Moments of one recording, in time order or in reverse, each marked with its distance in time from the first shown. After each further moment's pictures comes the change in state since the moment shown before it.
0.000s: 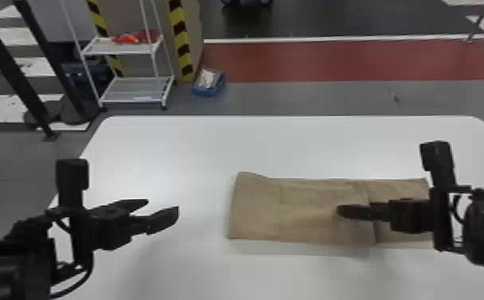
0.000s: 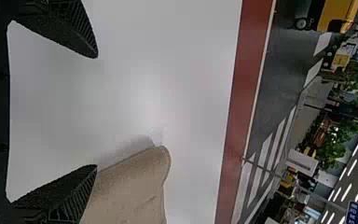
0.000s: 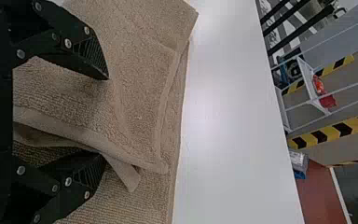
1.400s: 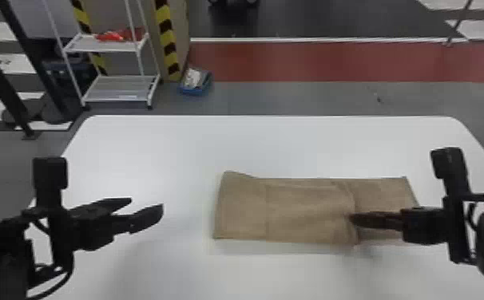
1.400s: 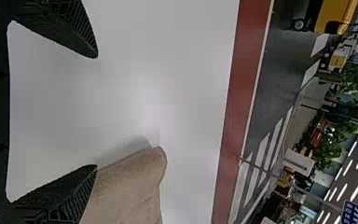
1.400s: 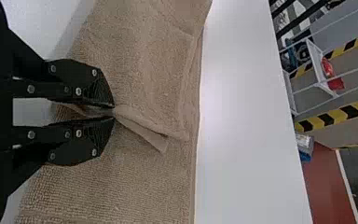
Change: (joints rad) left arm -0.008 -0.006 0.007 0.003 0.003 0.000 0.000; right arm 0.076 -0.066 -0.025 -0.138 0.056 0.096 0.053
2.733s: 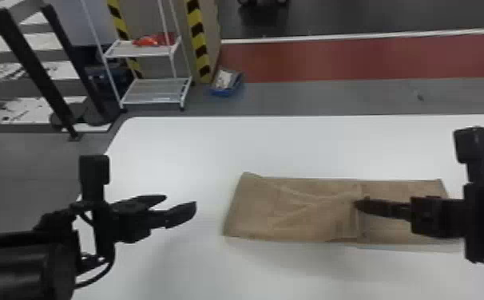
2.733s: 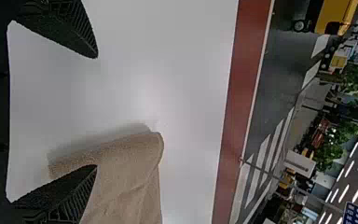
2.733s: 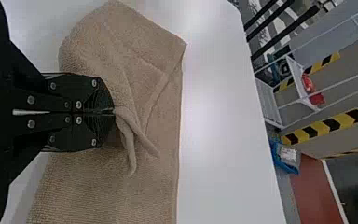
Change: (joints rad) left arm -0.012 0.008 0.002 0.005 -0.002 0.007 -0.003; right arm -0.002 0.112 0.084 -0.238 -0.071 0.218 -0.138
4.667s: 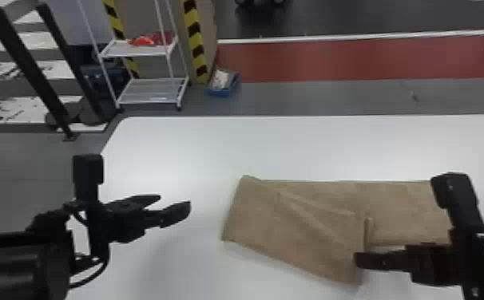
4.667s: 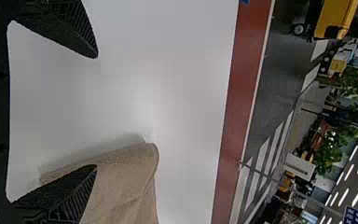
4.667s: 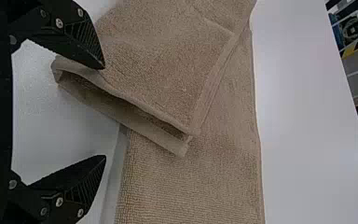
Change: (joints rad) left arm -0.005 0.000 0.005 0.006 -0.002 0.003 0.006; right arm 0.107 -0.055 0.103 0.022 0.148 0.068 0.003
